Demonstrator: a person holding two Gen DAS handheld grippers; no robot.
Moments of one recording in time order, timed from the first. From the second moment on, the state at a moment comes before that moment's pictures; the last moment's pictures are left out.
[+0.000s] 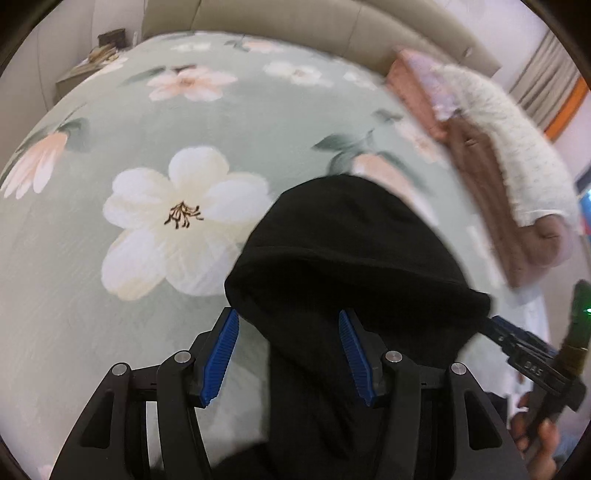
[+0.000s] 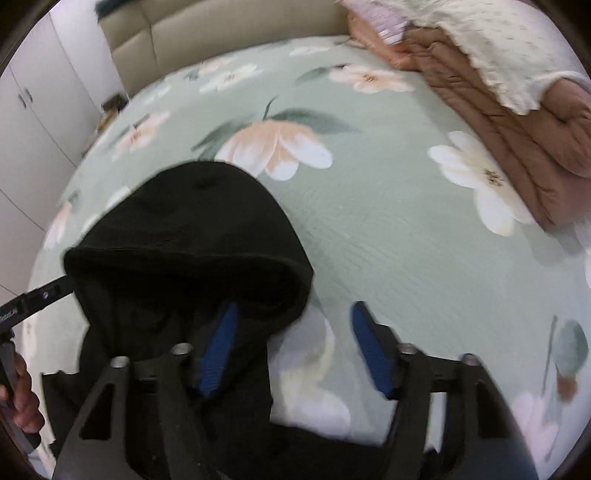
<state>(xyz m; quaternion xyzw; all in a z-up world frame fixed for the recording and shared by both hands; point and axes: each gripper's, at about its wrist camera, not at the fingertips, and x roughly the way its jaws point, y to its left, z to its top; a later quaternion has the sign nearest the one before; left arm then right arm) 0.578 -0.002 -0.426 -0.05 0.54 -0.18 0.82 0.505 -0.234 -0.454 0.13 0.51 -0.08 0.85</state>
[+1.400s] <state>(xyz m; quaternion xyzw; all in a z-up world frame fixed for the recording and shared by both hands) 0.580 0.004 -0.492 -0.13 0.56 -0.34 0.75 0.532 -0.199 -0.489 0.05 0.52 0.01 0.85</state>
